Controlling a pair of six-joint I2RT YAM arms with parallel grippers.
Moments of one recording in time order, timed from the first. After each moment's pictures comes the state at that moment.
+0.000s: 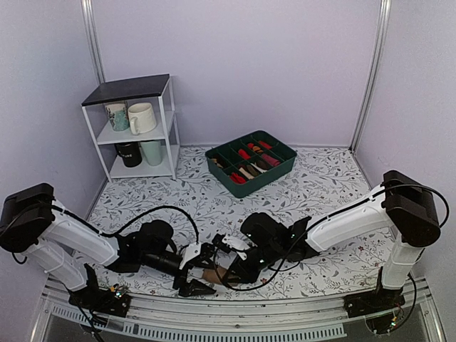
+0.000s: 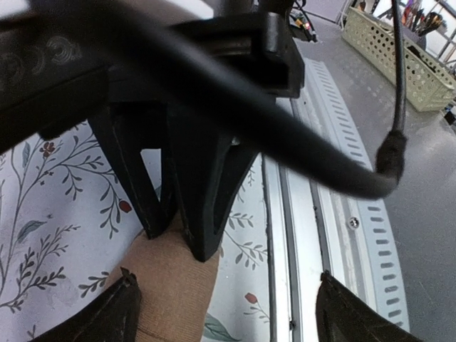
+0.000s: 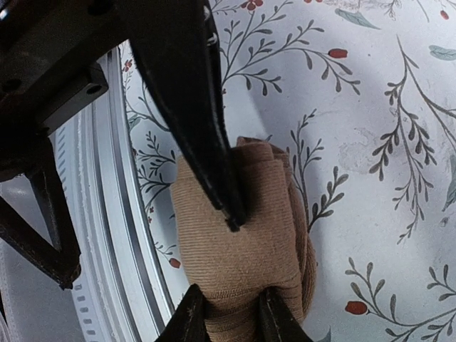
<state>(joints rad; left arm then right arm) -1.07 1.48 0.33 0.58 0.52 0.07 1.20 1.82 0.92 0.02 -0.37 0.27</state>
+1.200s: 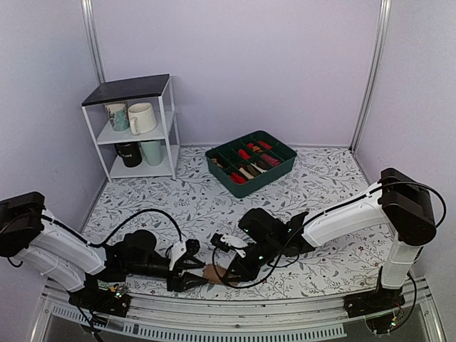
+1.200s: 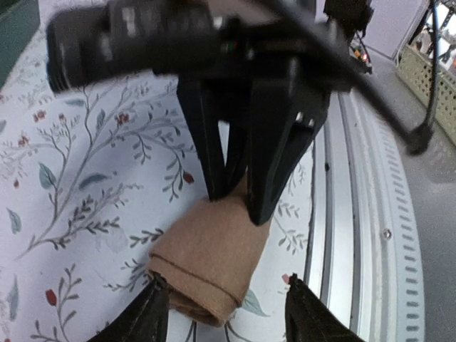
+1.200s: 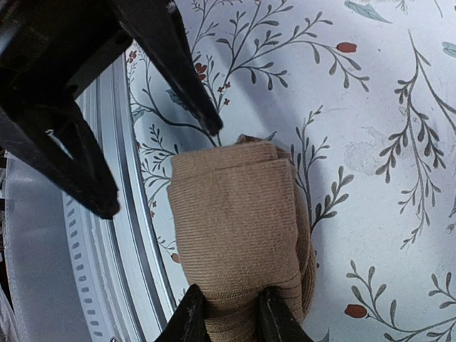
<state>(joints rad) -1.11 1.40 0.17 0.74 0.27 -0.09 1.17 1.85 0.97 -0.06 -0.42 0.23</state>
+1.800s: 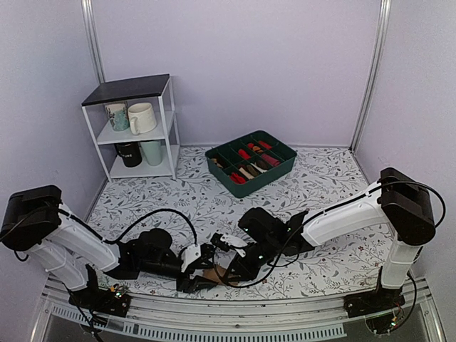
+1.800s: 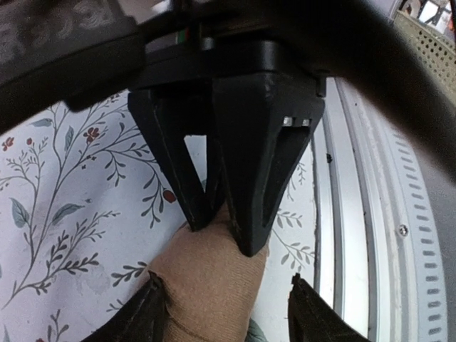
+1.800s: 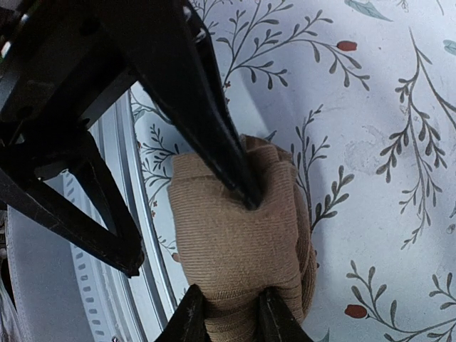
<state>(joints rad) -1.13 1.51 0.28 0.72 0.29 0.03 1.16 1.85 0.98 -0.07 -0.43 0.23</state>
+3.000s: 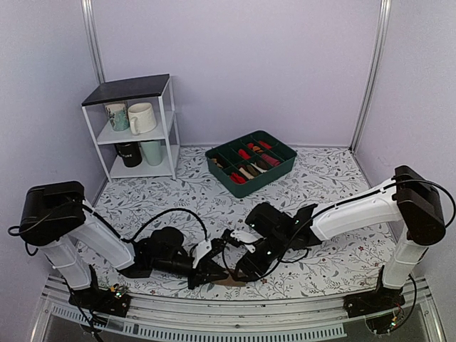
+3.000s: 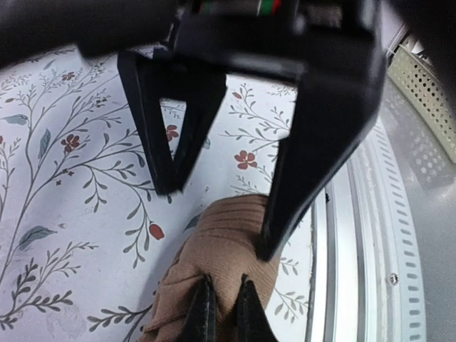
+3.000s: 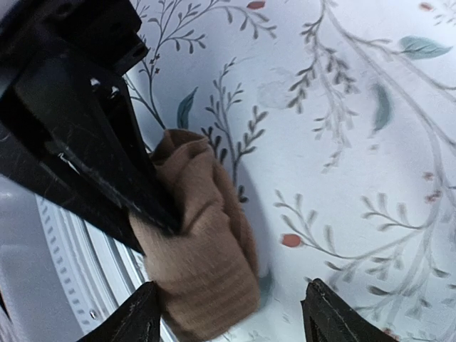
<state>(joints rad) -1.13 1.70 0.37 0.82 0.35 -0.13 1.13 1.77 0.98 -0.23 -0.33 0.24</state>
